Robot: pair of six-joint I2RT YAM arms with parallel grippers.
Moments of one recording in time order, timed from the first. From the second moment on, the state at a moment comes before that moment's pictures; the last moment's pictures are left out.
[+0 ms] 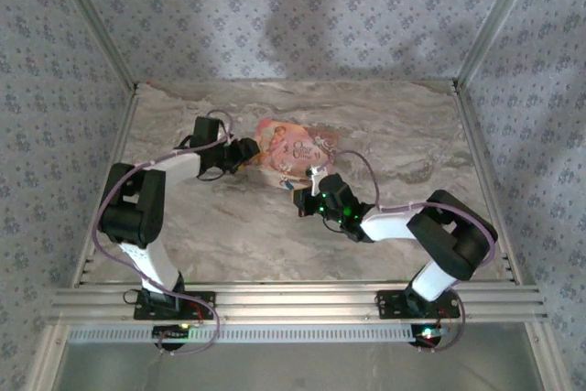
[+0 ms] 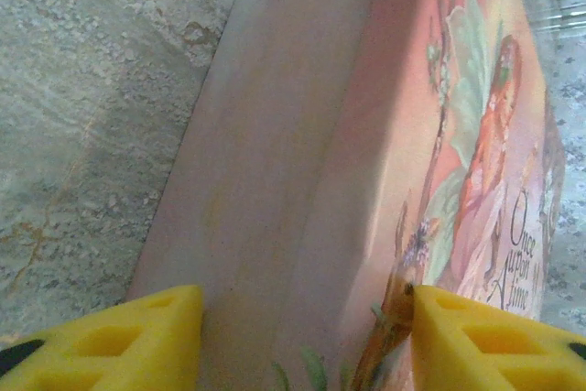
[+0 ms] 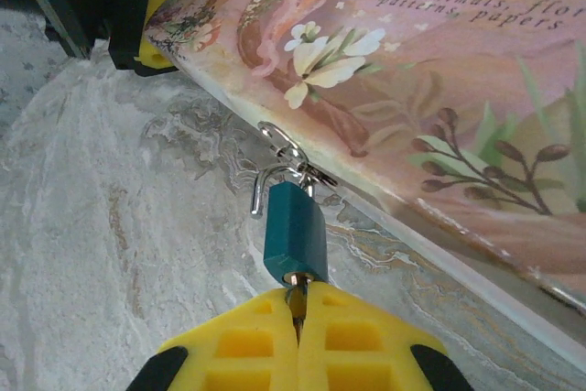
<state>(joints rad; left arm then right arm) -0.25 1.77 0.99 -0.04 0.54 -0.78 0.80 1.60 0.56 0.57 -0.06 0.54</state>
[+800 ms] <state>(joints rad) -0.44 1.53 0.57 0.41 0.12 -1.26 0.66 1.60 0.51 0.57 -0.21 0.81</state>
